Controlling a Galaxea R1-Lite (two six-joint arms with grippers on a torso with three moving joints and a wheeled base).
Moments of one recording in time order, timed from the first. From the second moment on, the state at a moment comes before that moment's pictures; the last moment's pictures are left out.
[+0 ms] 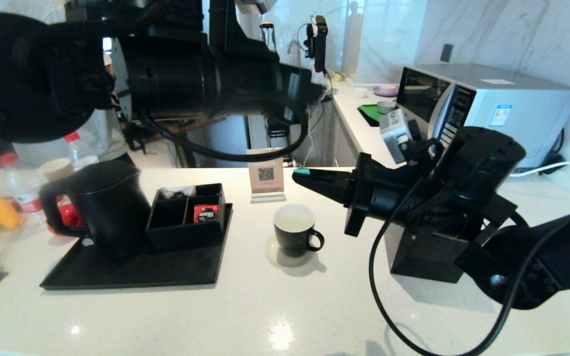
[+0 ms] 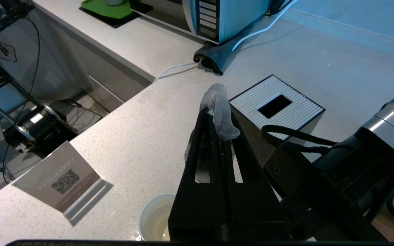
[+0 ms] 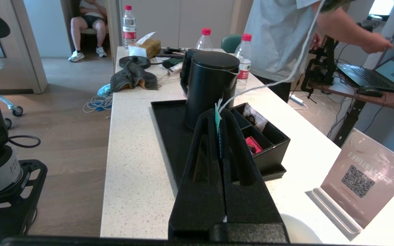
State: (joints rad) left arm -0.70 1.75 -1.65 0.04 -0.14 0.07; right arm 0.61 1.87 -0.90 -1.21 0.68 -0.01
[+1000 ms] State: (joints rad) left arm -0.79 1.69 -1.46 -0.15 -0.10 0.07; right arm 0.45 1.92 -1.11 -1.12 0.67 -0.01
